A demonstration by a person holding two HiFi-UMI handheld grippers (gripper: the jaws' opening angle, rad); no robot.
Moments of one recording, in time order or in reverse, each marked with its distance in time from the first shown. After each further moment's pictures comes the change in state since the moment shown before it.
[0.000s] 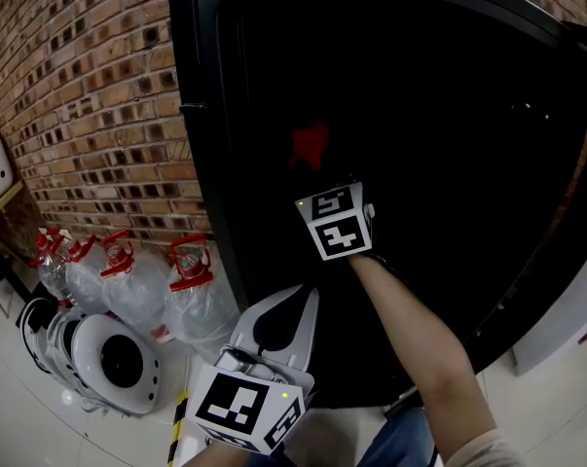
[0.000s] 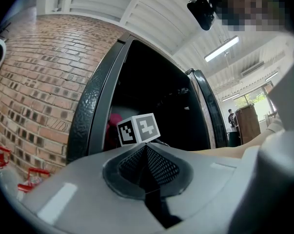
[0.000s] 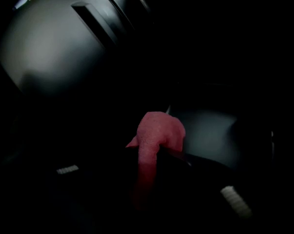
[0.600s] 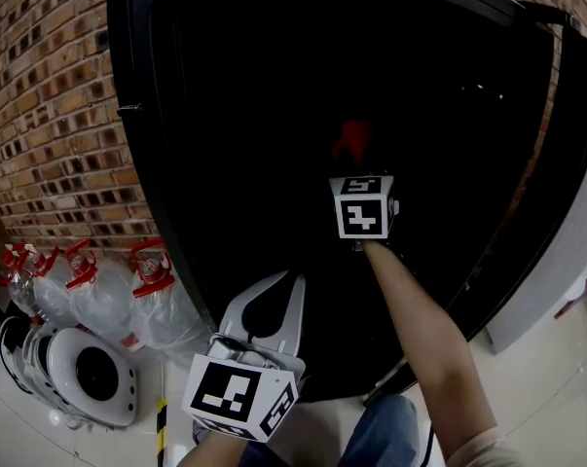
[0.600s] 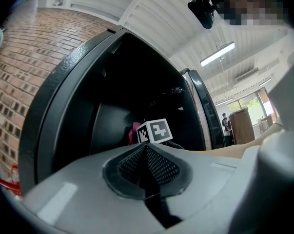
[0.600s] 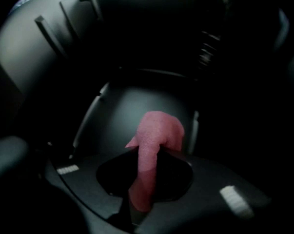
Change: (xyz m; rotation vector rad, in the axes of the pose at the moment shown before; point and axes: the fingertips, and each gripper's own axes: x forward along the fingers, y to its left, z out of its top) left arm 0.029 -0.026 -0.002 -0.016 -0.031 -0.080; right arm -0.072 -0.147 -0.060 0.068 0.162 -0.399
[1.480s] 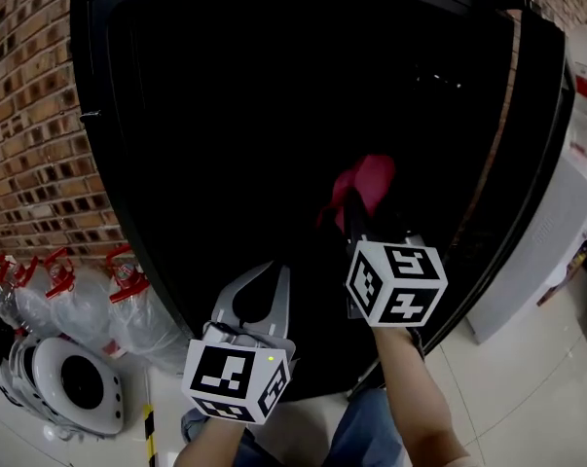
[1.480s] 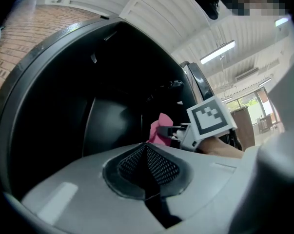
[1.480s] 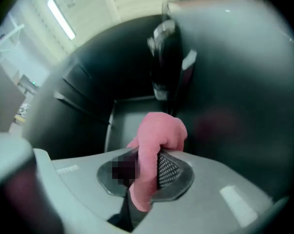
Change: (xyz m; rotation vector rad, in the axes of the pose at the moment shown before) left arm 0.024 -0.012 -0.018 -0.003 0.028 -0.013; right arm -0.151 -0.023 0.003 0.306 -0.062 0.033
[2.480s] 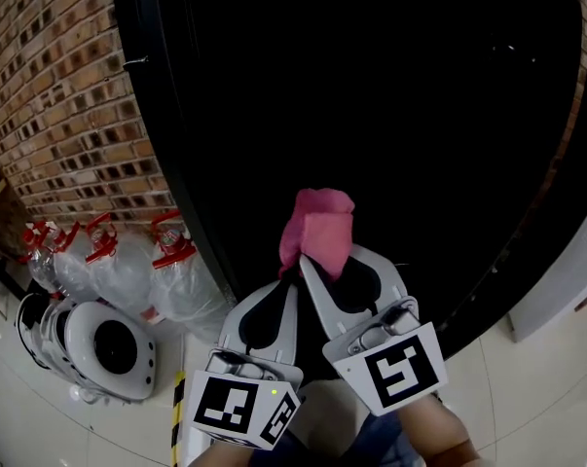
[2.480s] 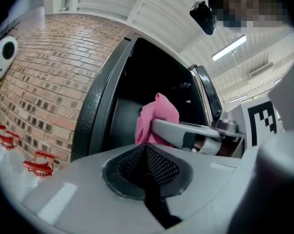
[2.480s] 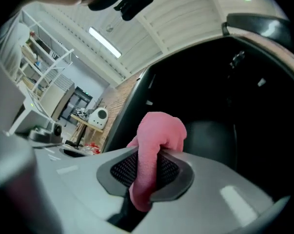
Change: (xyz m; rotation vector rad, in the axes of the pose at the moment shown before) left arm -0.073 0.028 -0.018 -0.036 0.022 0.174; right arm -0.085 0.178 -0.015 -0.163 -0.149 0.551
